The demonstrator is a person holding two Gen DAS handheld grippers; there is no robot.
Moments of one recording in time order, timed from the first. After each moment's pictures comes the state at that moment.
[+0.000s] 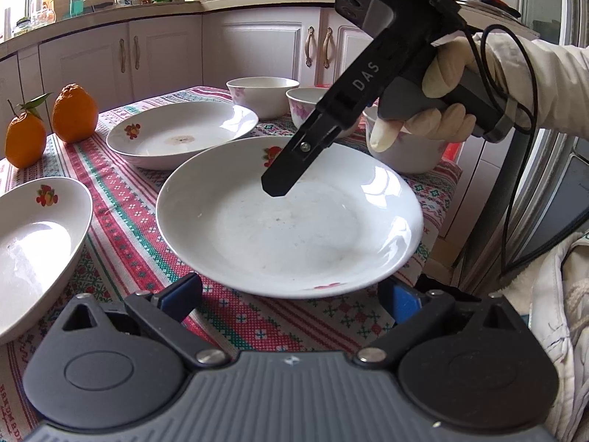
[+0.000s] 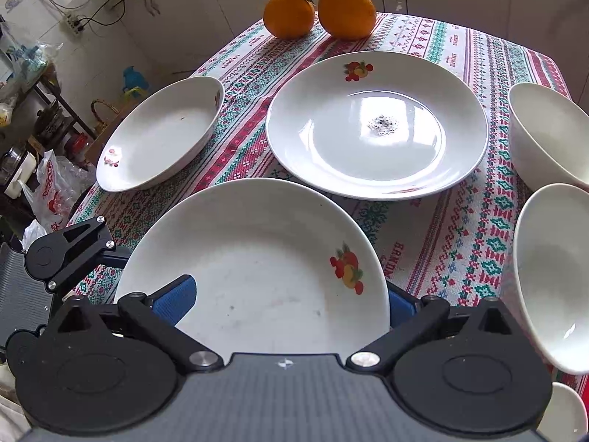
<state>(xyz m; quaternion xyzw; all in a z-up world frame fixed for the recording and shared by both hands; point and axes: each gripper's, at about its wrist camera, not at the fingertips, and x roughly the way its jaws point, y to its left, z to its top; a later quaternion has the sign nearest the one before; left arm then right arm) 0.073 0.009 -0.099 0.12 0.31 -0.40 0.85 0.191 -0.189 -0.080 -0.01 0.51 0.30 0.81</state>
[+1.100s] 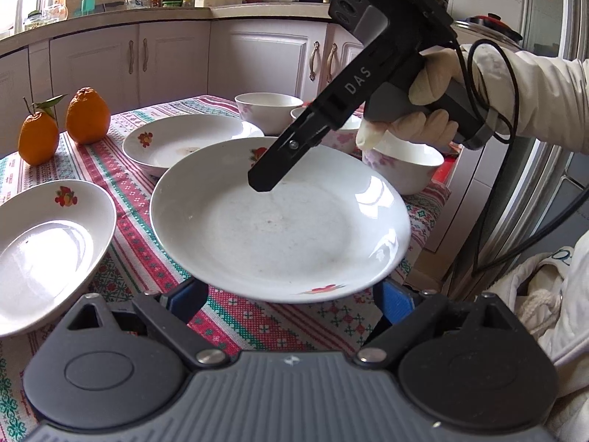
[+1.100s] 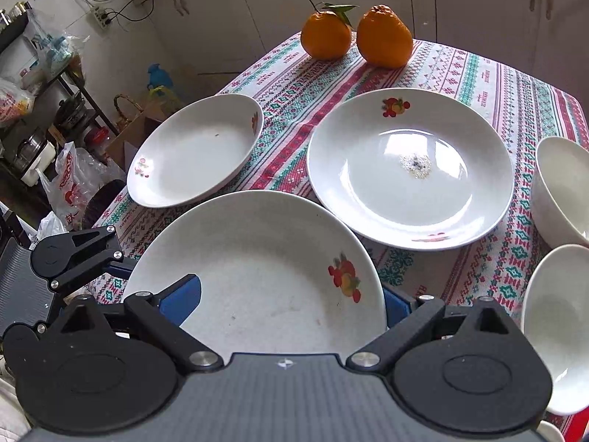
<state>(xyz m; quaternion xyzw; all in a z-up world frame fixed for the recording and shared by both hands) 0.062 0.031 -0.075 0.09 0.31 -0.40 0.86 0.196 -0.170 -0.052 -0.03 0.49 0.34 0.81</state>
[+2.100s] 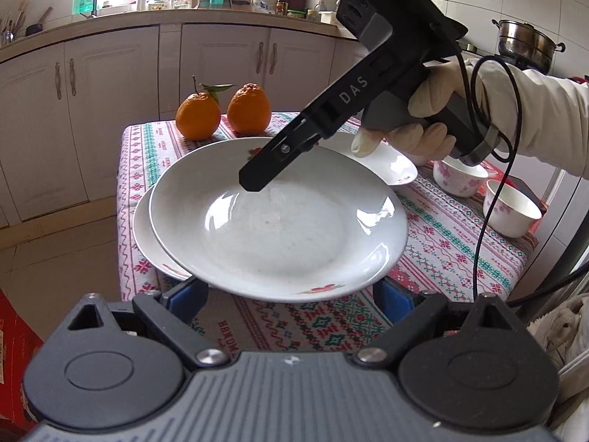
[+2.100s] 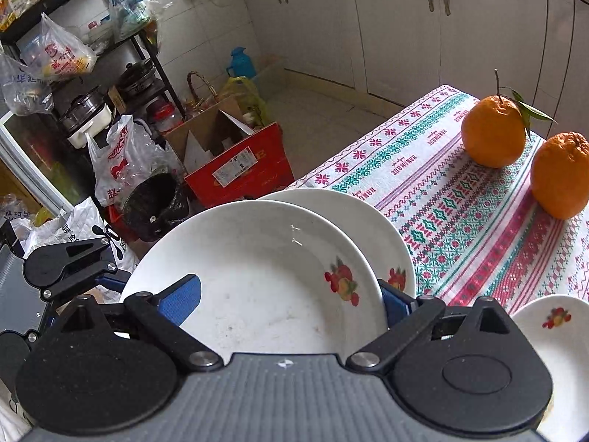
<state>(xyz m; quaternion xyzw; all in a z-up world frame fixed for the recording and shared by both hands) 0.089 0.150 -0.052 0.03 0.32 -0.25 0.91 0.276 0.005 -0.030 -0.10 0.45 0.46 0.76</state>
